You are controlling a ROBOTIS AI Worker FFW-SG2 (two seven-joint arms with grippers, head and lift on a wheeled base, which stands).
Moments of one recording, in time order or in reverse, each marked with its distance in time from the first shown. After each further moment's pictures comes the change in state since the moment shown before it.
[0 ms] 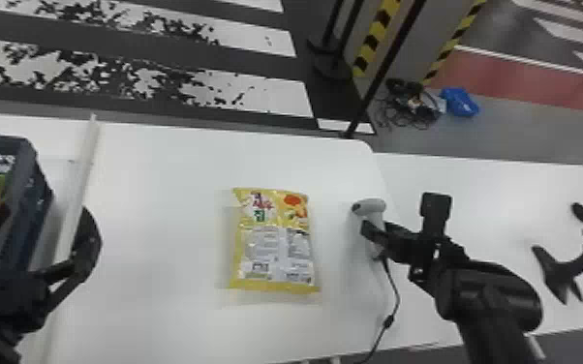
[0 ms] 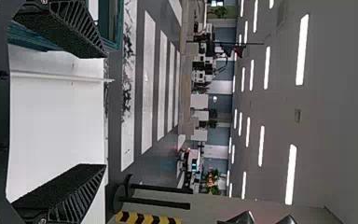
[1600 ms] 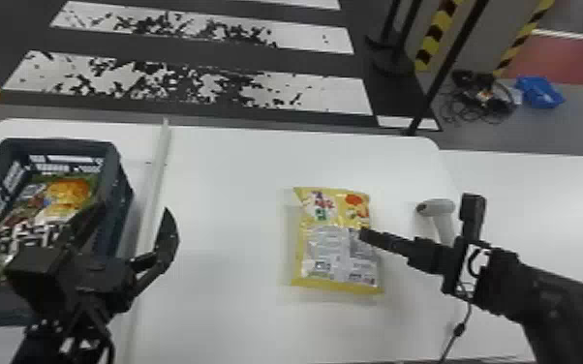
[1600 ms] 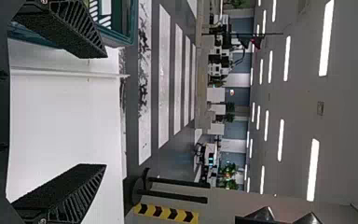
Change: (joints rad) left arm -0.014 0.023 0.003 -0.035 0.022 0.120 -0.016; right arm -0.004 0.031 0.051 -0.072 -0.241 0.265 0.405
